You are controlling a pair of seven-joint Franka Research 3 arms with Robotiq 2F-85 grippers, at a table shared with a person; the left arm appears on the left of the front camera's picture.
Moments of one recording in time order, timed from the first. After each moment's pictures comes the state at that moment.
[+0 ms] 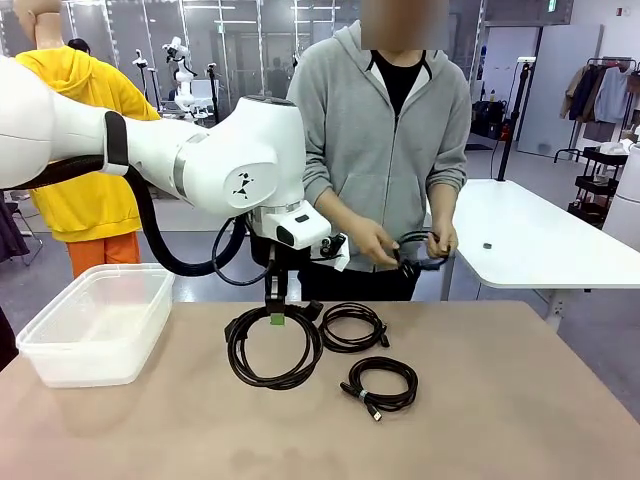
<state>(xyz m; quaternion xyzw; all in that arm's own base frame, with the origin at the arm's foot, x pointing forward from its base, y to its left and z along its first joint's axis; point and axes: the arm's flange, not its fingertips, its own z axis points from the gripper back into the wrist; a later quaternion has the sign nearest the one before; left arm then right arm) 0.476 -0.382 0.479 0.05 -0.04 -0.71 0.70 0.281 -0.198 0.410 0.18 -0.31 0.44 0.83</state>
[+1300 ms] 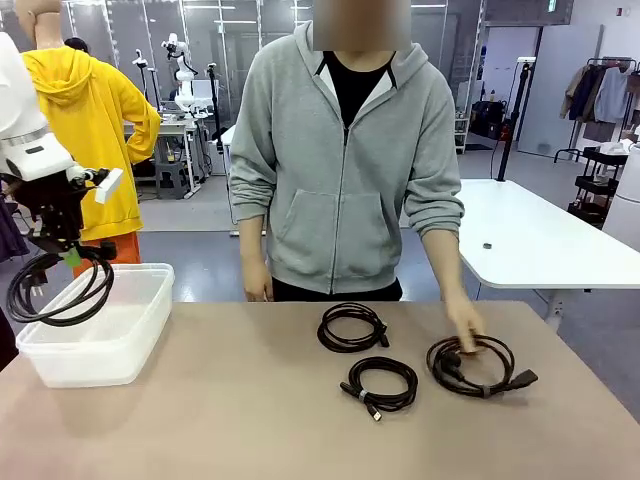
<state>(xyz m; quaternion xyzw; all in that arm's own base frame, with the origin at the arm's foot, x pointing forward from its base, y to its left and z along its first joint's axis) 0.514 -0.014 0.564 0.06 -0.09 -0.68 0.73 0.281 -0.198 0.410 0.18 -0.31 0.44 0.83</state>
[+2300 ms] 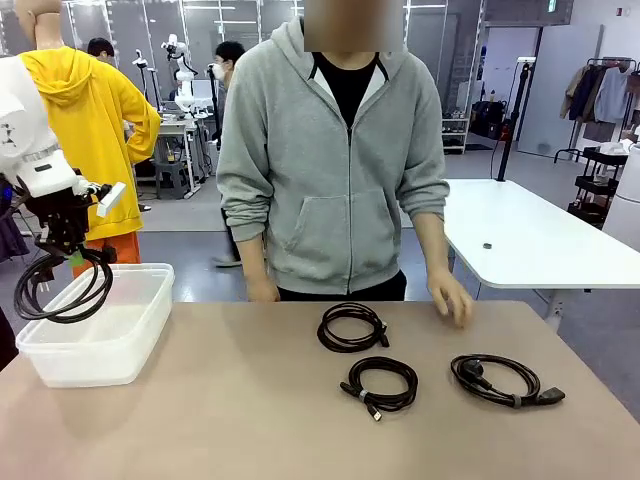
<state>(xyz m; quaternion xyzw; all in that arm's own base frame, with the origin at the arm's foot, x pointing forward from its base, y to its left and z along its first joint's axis) 0.570 0.003 0.528 0.10 -0.09 -0.71 0.69 0.281 -0.198 0.410 0.18 -0.31 0.44 0.83</state>
